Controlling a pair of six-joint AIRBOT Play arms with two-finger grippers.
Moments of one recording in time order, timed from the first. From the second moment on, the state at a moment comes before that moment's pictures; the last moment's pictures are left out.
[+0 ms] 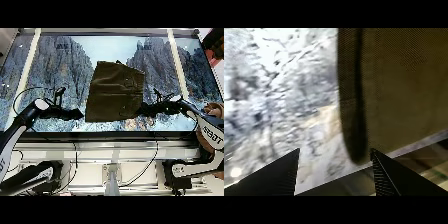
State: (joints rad) left arm -0.06 -1.22 0.66 0.88 -0.90 -1.16; right arm -0.05 -1.59 0.79 -0.63 0.99 1.08
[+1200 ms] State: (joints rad) left arm 0.01 -1.30 0.91 0.31 -1.15 -0.70; right arm -0.05 -1.31 0.98 -0.57 1.22 0.96
